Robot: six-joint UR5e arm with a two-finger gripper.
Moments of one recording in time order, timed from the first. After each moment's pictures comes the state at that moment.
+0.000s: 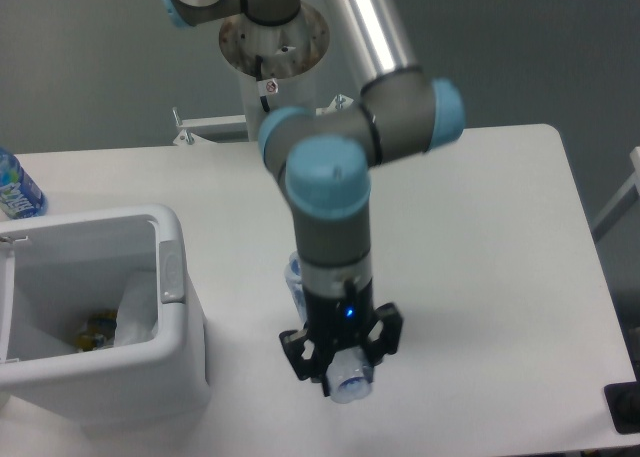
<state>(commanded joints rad) 2.37 -1.96 -1.21 -0.82 1.45 -0.06</state>
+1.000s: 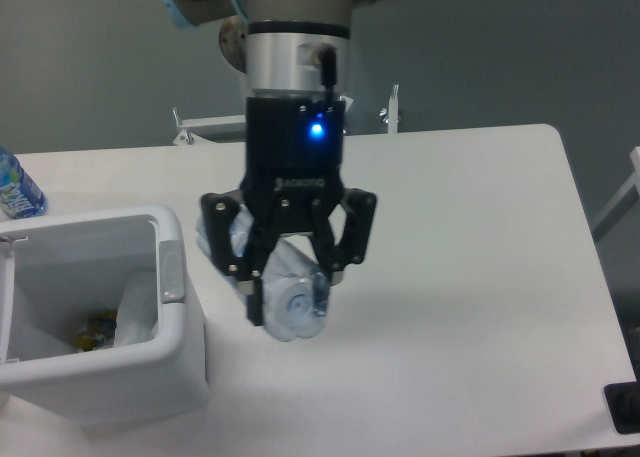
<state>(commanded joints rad) 2.28 -1.88 -1.19 -0.80 1.26 -0.22</state>
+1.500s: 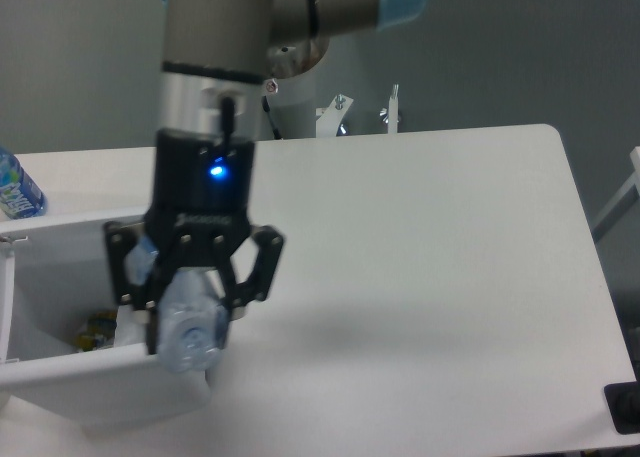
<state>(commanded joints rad) 2.14 -1.95 -1.17 -0.80 1.26 -0.22</state>
